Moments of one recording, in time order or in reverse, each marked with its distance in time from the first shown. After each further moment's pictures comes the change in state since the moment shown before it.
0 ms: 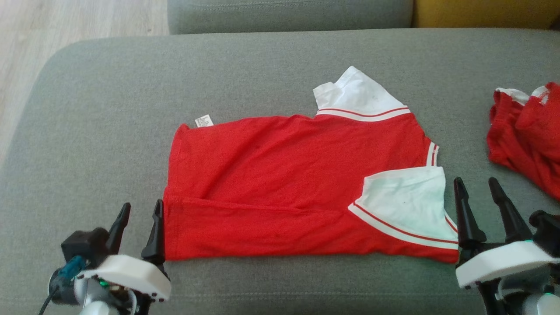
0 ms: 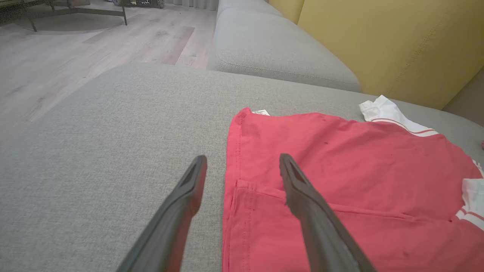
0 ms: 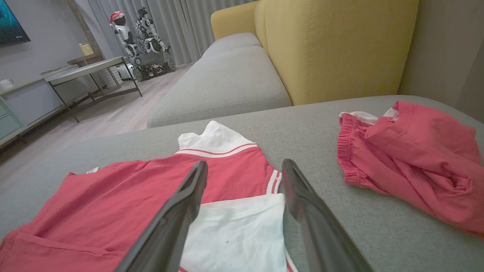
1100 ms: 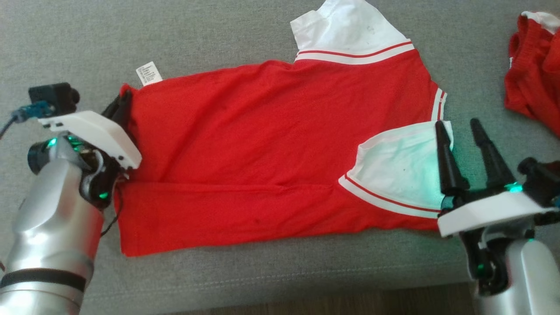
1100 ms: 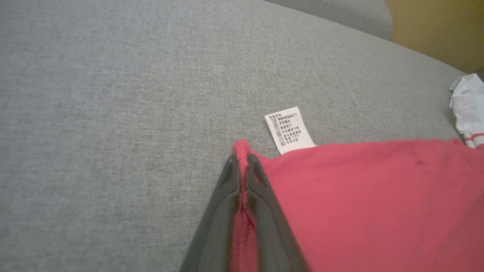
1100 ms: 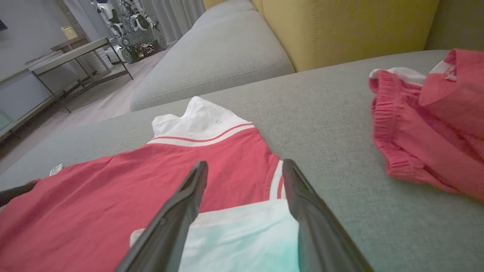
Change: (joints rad) left arm -0.715 0.014 -0.053 0.676 -0.180 -0.248 0.168; right arm -0.205 -0.002 0.084 0.042 0.041 0.000 -0.029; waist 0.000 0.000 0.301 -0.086
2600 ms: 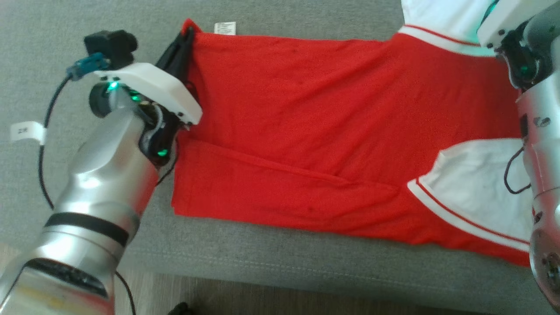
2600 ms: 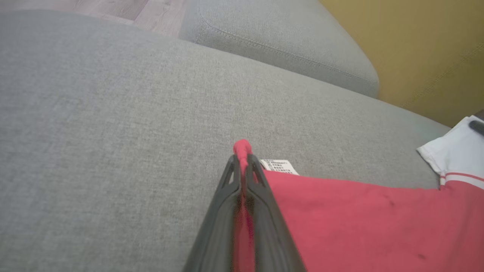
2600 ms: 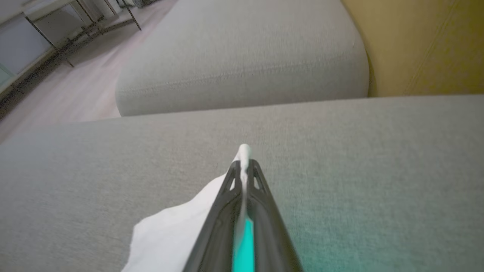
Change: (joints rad) left arm -0.249 -0.130 -0.341 0.137 -0.221 0.000 -0.260; right arm -0.970 -0.166 0.023 0.991 -0.022 0.000 0.127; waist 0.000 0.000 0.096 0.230
